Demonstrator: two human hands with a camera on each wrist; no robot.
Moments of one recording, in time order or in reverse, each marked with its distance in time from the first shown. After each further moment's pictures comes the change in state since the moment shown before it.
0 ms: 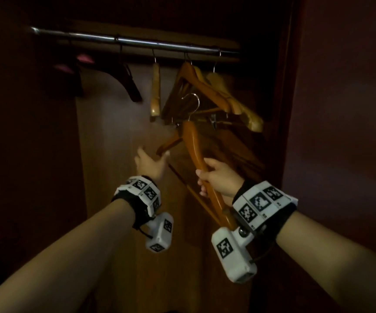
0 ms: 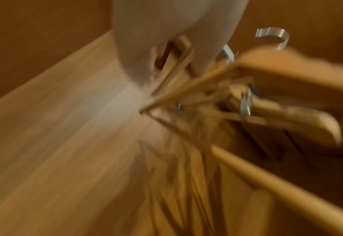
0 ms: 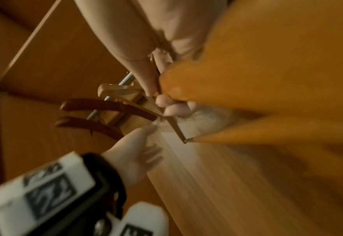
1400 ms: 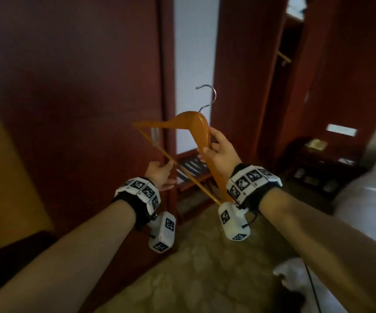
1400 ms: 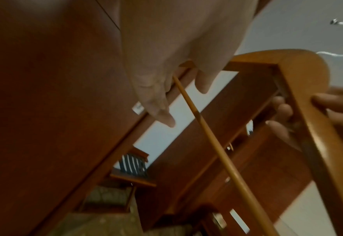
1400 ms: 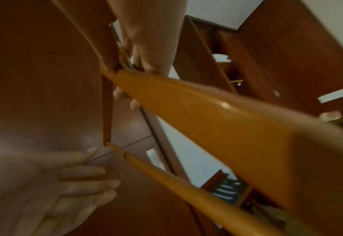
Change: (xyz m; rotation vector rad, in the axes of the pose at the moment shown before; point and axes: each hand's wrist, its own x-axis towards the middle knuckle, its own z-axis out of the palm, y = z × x) left_hand -0.679 0.177 0.310 -0.240 -0.838 -0.403; right_hand -0.527 0.185 -0.496 -0.028 0.544 -0.051
